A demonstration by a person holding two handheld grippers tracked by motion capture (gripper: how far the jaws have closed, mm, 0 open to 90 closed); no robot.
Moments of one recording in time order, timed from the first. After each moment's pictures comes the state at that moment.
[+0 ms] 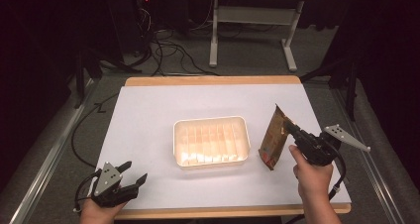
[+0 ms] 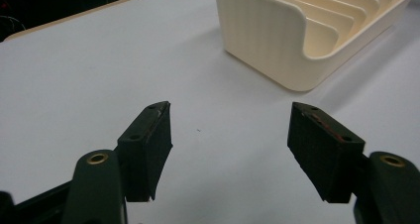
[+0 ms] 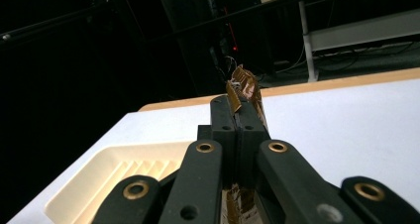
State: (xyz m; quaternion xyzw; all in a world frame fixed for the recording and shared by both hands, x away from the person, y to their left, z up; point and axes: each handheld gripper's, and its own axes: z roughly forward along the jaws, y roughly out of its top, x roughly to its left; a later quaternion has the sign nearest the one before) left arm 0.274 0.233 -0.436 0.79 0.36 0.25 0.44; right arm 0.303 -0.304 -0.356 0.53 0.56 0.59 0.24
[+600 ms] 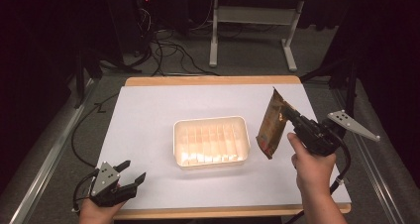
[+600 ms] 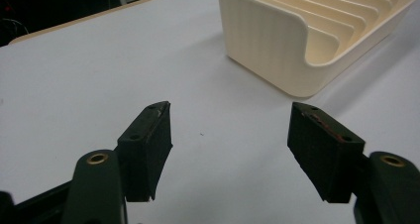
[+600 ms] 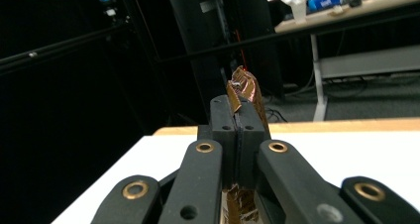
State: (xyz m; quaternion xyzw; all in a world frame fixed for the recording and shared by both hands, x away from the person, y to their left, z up) left arm 0.273 0.236 -0.433 0.78 0.36 0.25 0.45; right arm 0.299 -0.279 -0.297 0.49 0.56 0.61 0.26
